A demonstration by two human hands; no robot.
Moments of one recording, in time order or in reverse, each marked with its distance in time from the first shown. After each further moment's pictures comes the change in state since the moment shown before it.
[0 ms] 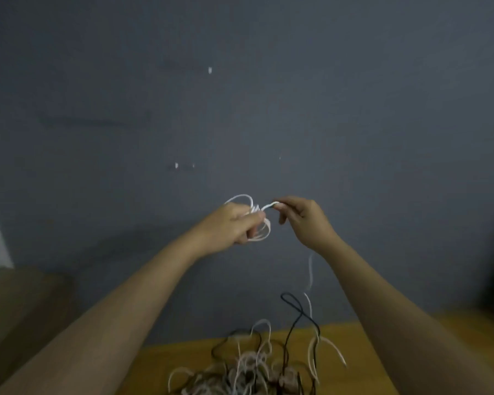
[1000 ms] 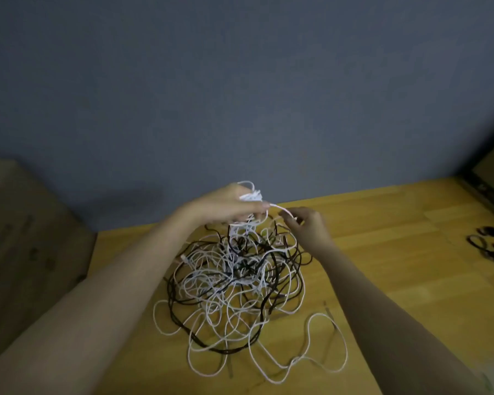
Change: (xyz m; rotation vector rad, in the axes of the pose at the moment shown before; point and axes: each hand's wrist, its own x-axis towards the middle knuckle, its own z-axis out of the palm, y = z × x) left_hand -0.054 -0.120 0.121 -0.086 -0.452 -0.288; right_hand -0.214 0.122 0.099 -0.105 -0.154 0.538
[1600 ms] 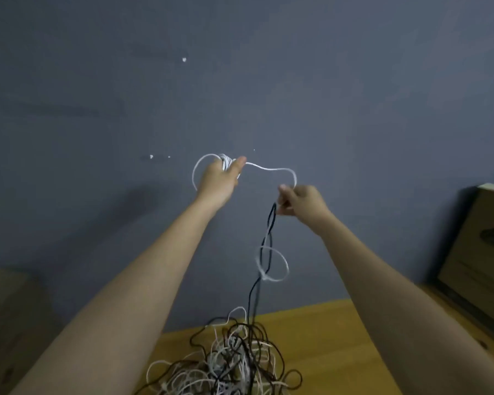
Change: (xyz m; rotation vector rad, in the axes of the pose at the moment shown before) left_hand 0.012 0.173 -0.124 -0.264 0.888 0.251; right_hand 0.092 -0.194 -0.178 0.447 0.154 -0.042
